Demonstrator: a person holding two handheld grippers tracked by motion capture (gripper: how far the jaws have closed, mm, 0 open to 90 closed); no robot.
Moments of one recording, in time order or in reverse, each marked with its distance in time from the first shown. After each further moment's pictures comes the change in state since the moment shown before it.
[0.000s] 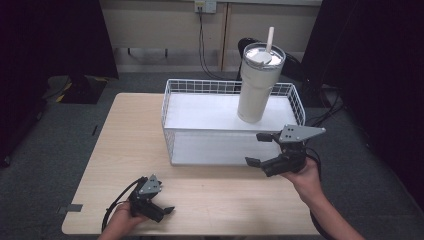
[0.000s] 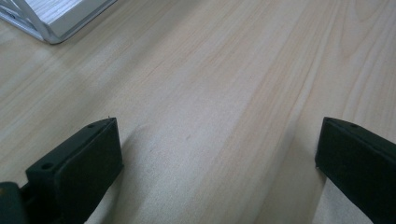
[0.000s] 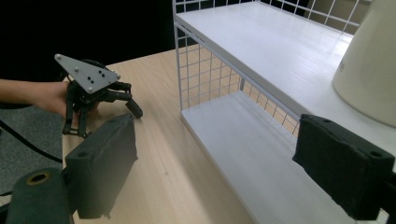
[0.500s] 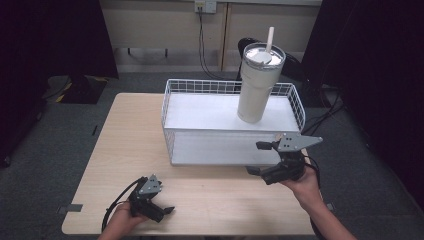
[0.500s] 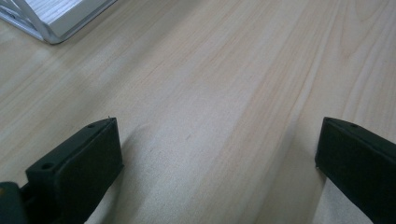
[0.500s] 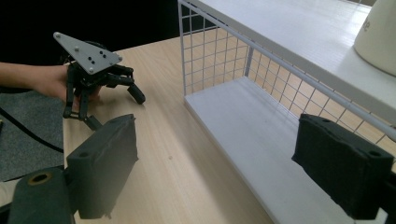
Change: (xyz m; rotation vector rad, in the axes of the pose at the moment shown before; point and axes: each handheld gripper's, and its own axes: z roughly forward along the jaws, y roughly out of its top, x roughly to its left) left arm 0.000 0.000 0.000 0.000 0.000 0.000; right arm 0.005 -0.023 0.003 0.020 0.005 0.002
